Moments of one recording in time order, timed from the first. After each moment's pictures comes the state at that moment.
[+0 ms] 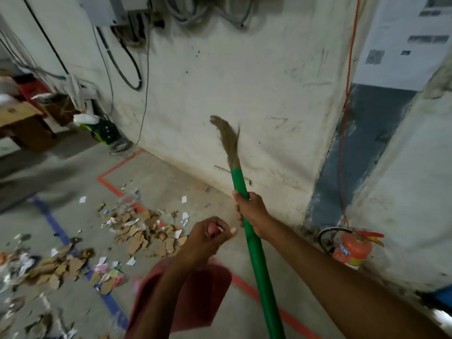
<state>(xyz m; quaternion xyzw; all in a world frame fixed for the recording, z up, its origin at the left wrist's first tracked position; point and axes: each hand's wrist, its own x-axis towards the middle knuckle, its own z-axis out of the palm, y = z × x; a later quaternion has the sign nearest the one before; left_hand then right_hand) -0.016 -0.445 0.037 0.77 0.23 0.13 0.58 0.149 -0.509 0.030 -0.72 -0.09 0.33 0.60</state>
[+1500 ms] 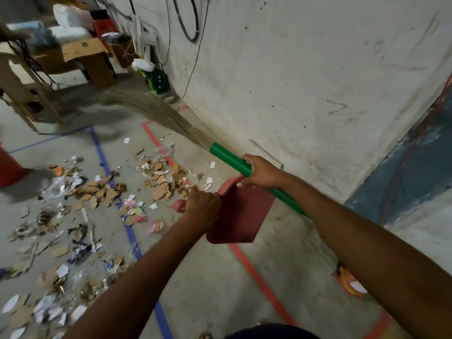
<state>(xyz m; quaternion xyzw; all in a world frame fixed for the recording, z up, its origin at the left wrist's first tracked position) 0.027 -0.421 0.027 0.91 0.33 -0.20 -0.18 0.244 -0.440 0.017 -0.69 -0.56 0.35 0.28</state>
